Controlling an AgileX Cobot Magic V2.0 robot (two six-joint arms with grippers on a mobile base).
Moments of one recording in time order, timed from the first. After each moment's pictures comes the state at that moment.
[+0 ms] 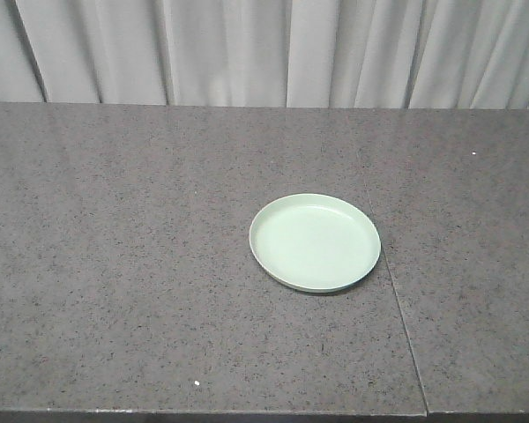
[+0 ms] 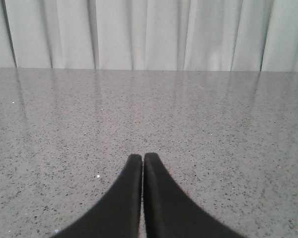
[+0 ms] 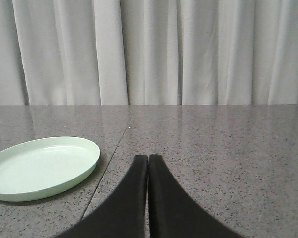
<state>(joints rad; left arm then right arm) 0.03 -0.01 0.03 0.02 0.14 -0.10 0.06 -0.01 0.03 0.01 0.00 0.05</state>
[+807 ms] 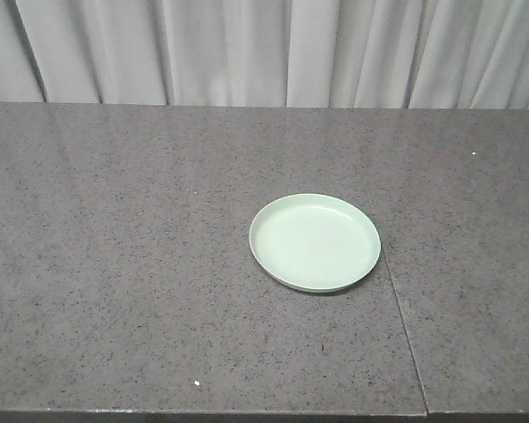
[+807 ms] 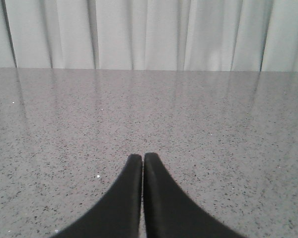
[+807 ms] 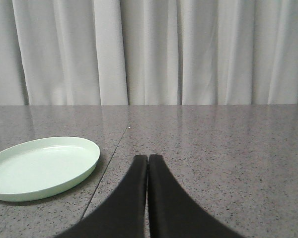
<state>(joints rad) 0.03 -0.01 0.03 0.02 0.14 -0.10 0.06 -0.01 0.03 0.01 0.00 0.05</state>
